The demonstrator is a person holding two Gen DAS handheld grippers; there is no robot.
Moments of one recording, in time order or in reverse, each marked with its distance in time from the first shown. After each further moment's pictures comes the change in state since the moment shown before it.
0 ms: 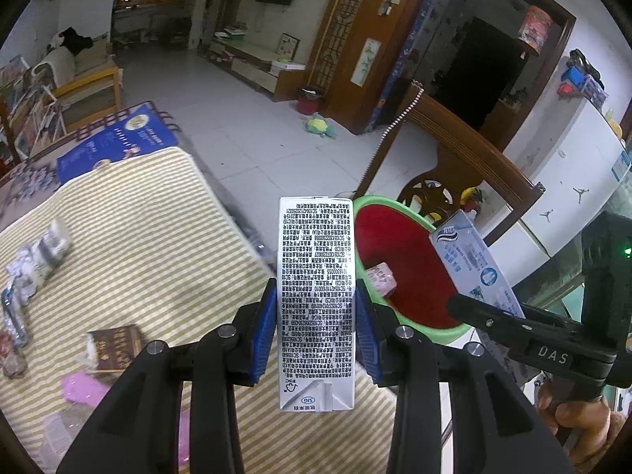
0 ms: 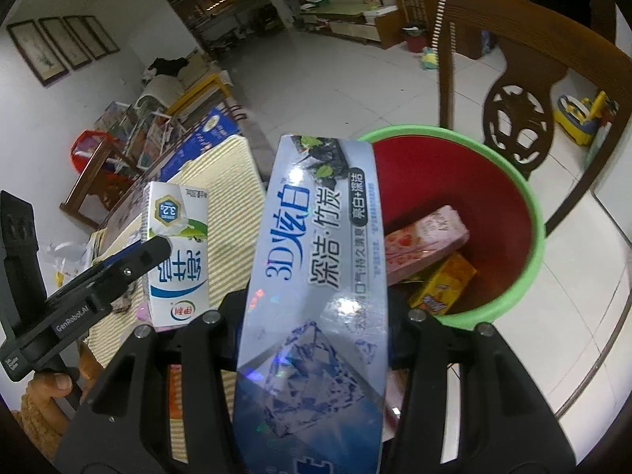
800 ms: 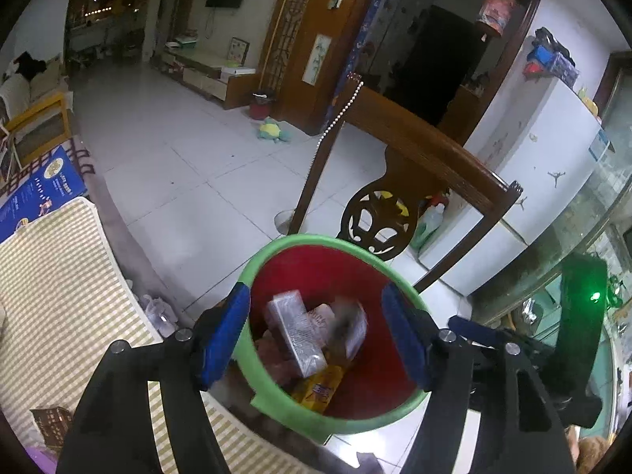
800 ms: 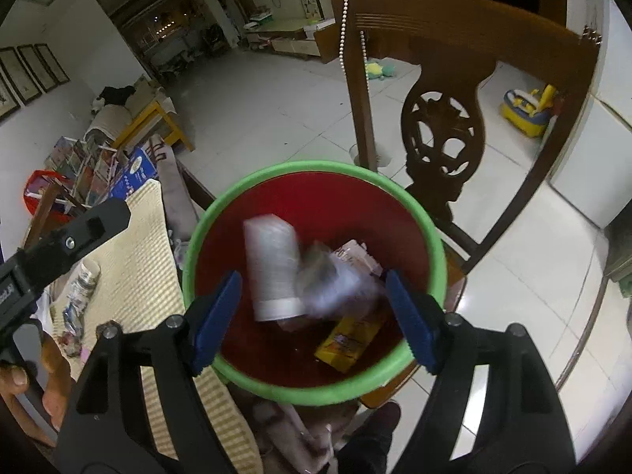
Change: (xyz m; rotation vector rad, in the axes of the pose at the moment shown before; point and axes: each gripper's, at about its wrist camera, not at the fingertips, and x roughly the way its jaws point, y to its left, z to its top) left arm 0.068 -0.082 0.050 0.102 -0.003 -0.110; right arm 0.001 -0.081 0.026 0.088 -0.072 -0.163
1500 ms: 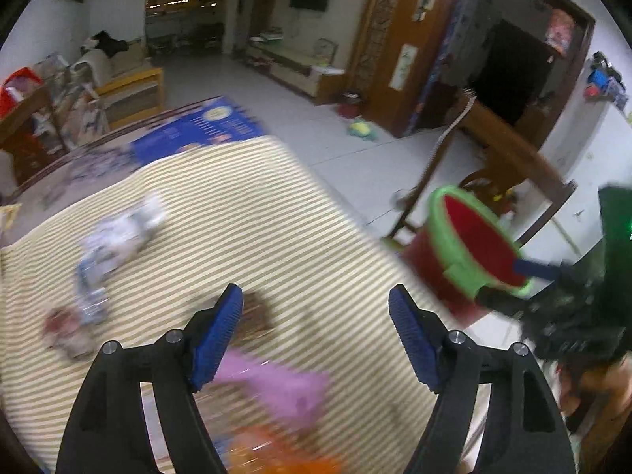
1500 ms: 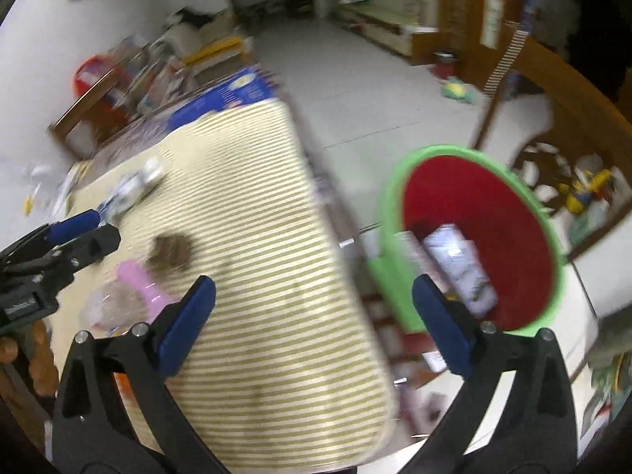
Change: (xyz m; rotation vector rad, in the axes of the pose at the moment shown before) left arm -0.160 0.178 -0.120 -0.119 0.005 0.273; right arm 0.004 0.205 -0.076 -0.412 0.118 0.128
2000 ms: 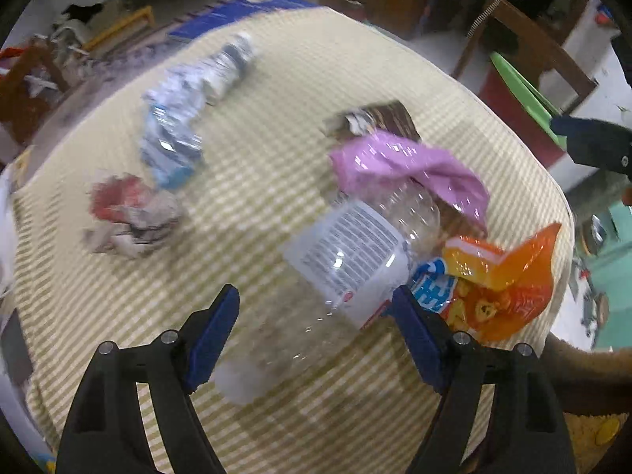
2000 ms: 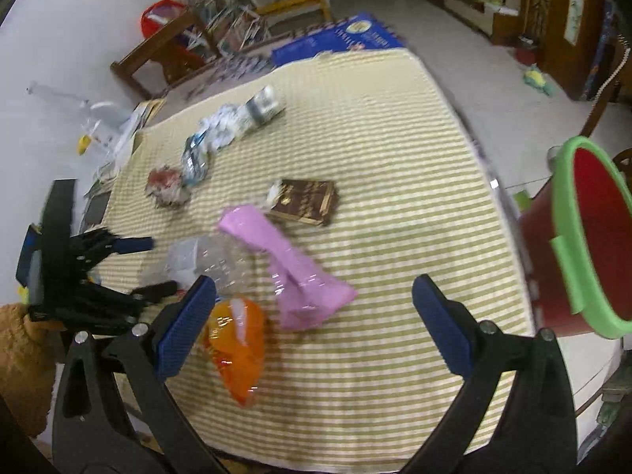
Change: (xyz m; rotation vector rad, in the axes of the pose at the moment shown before) left arm 0.021 0.120 -0.084 0.125 0.341 0.003; right arm 0.041 0.105 -0.014 -0.096 0.148 0.159
